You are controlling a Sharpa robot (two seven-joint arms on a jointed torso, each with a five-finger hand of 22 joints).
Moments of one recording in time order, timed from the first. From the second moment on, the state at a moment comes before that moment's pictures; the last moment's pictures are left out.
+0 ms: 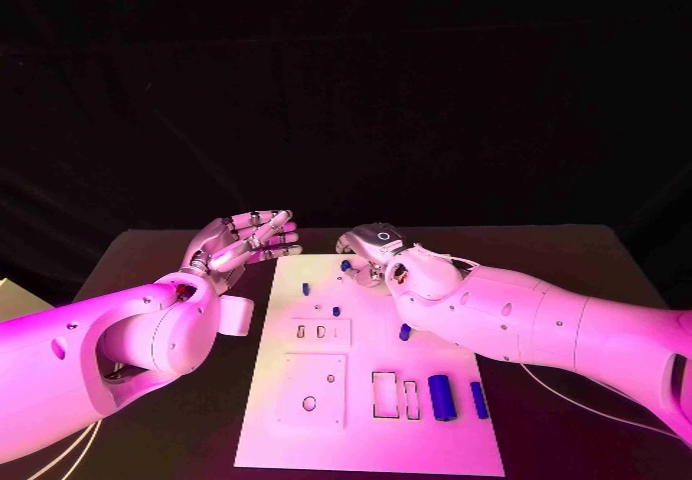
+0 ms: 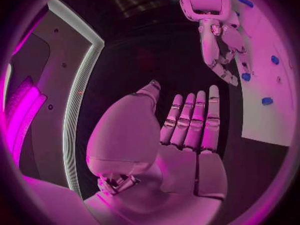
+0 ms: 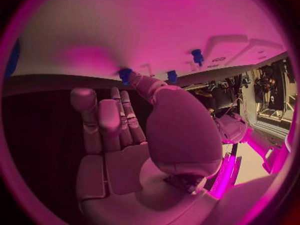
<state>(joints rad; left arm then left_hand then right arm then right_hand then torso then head) 1.23 -0.98 0.00 1.74 0.00 -0.47 0.46 1.39 -0.09 0.22 0.27 0.05 0.75 0.20 0.26 0.15 0.90 0.21 0.07 0.06 0.83 0.18 0.20 0.18 0.17 0.86 0.28 0.23 0.10 1.28 -0.37 -0.15 1.08 -1.70 -0.50 -0.19 1.36 -0.21 0.48 0.04 0.06 0.89 0.13 0.15 0.30 0.96 0.13 0.07 0.07 1.40 0.04 1.15 0.90 0.15 1.13 0.14 1.01 0.84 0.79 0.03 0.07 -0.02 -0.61</state>
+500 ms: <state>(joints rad) 1.23 -0.99 0.00 1.71 0.01 -0.47 0.46 1.39 -0.09 0.22 0.27 0.05 0.75 0.20 0.26 0.15 0.90 0.21 0.07 0.06 0.83 0.18 0.20 0.19 0.17 0.86 0.28 0.23 0.10 1.30 -0.60 -0.13 1.33 -1.63 -0.53 -0.18 1.44 -0.21 0.39 0.16 0.06 0.91 0.17 0.12 0.29 1.04 0.11 0.10 0.08 1.42 0.02 1.15 0.90 0.15 1.19 0.13 0.99 0.86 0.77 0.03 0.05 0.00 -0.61</state>
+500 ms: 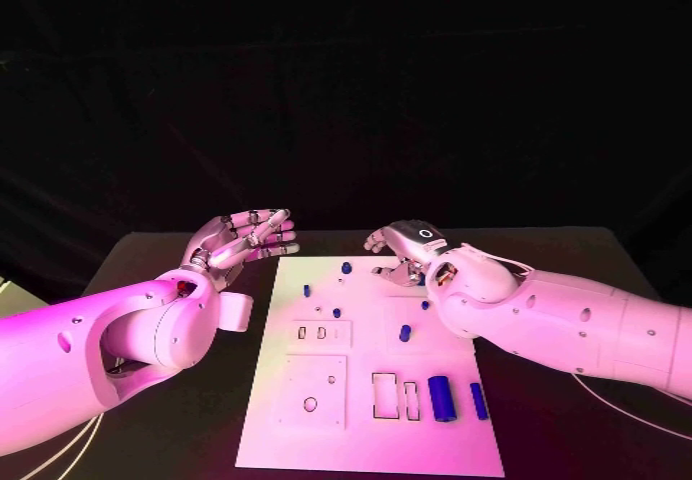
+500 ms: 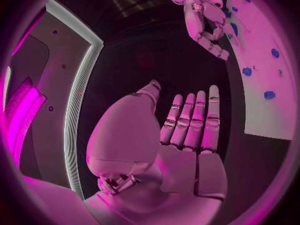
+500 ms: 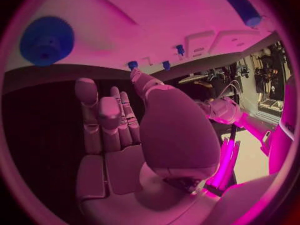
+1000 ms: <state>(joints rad) 1.23 -0.98 0.00 1.69 0.01 -0.46 0.46 1.39 -0.09 0.22 0.27 0.05 0.75 0.20 0.26 0.15 0.90 0.21 0.07 0.06 0.83 0.18 0.20 0.19 0.17 0.86 0.28 0.23 0.09 1.35 -0.78 -0.12 1.41 -1.35 -0.45 -0.17 1.43 -0.23 0.22 0.25 0.06 0.90 0.15 0.18 0.32 1.19 0.07 1.01 0.93 1.46 -0.01 1.45 1.30 0.08 1.39 0.10 1.31 1.27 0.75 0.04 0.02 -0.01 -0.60</state>
